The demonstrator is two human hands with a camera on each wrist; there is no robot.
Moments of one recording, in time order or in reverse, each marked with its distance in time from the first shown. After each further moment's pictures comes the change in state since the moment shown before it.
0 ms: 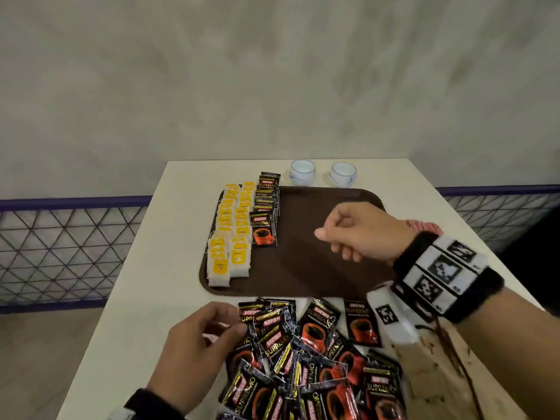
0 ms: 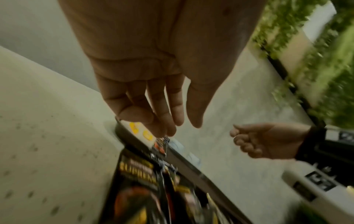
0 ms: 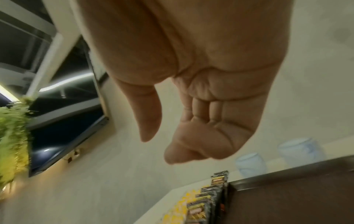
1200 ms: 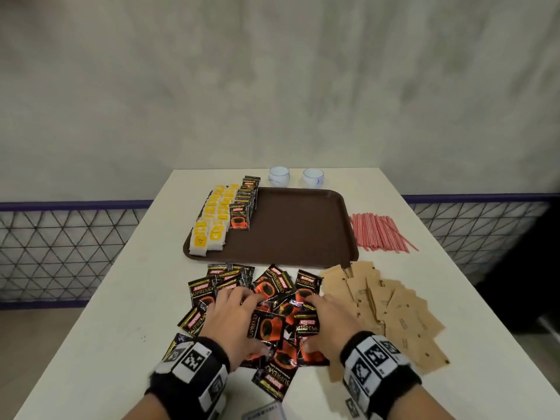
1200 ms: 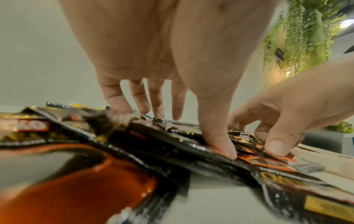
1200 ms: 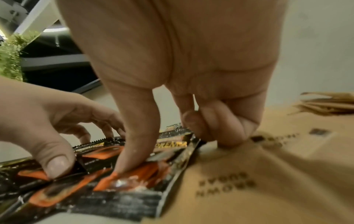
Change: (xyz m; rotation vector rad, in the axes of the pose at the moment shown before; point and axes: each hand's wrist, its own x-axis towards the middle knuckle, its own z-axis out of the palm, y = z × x) left_hand -0.072 0.040 0.110 0.827 -0.165 0.169; right_hand -0.161 0.116 0.068 -0.329 -0.064 0.180
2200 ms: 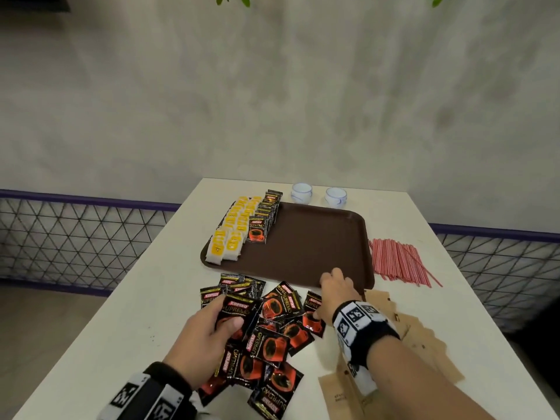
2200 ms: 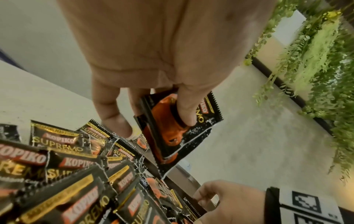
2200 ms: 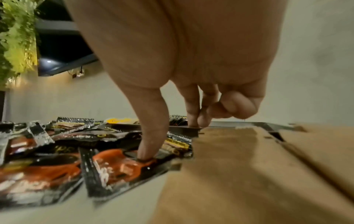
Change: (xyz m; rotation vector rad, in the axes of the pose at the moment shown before) left_hand -0.039 -0.005 -0.035 -0.878 0.180 -0.214; right_hand 0.086 -0.009 -0.037 -0.320 0.149 -0.066
